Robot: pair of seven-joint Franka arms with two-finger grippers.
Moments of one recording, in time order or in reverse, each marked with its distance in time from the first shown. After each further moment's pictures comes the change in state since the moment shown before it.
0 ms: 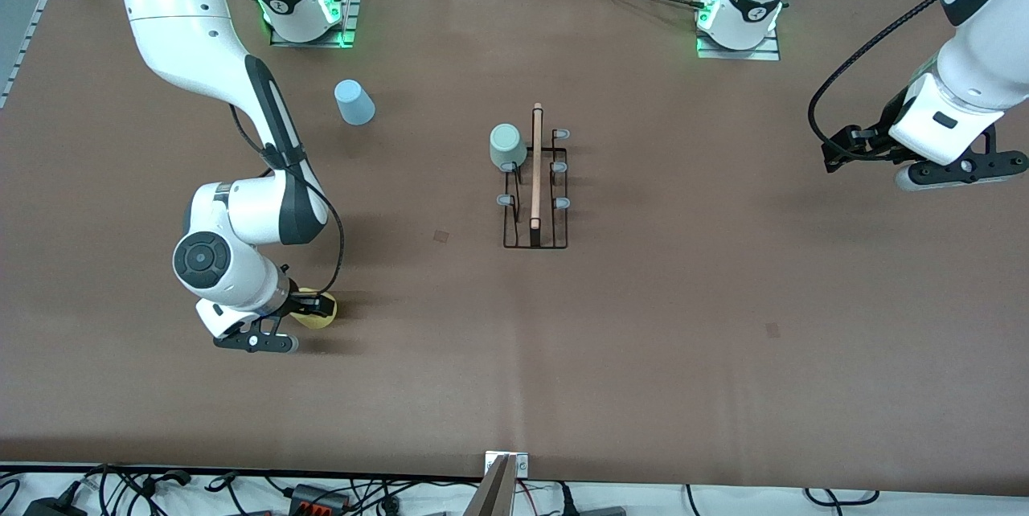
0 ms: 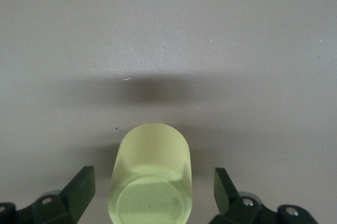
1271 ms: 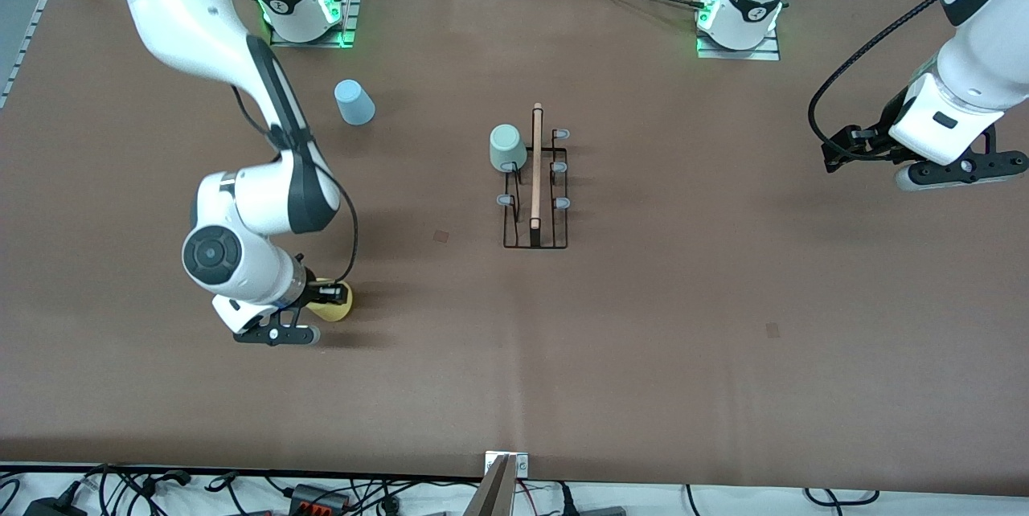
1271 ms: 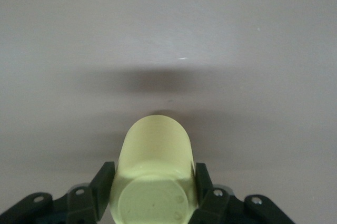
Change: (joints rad) left arm 0.000 0.000 0.000 0.000 0.000 0.000 0.000; right arm 0.019 -0.083 0.071 0.050 0.003 -0.150 -0.003
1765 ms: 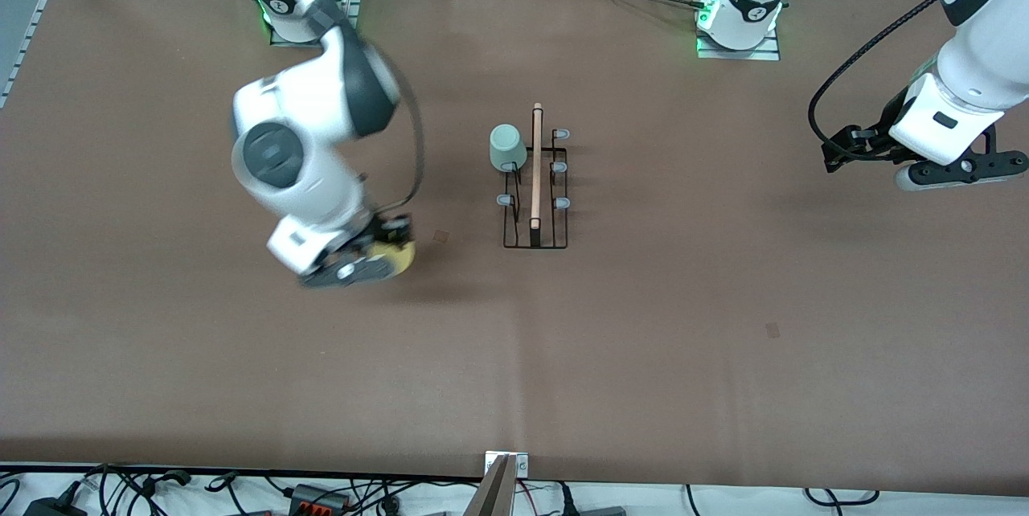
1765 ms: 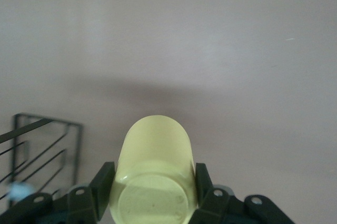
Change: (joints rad) left arm 0.000 0.000 0.000 0.000 0.000 0.000 0.000; right arm 0.247 -0.172 0.016 0.000 0.001 -0.153 0.101
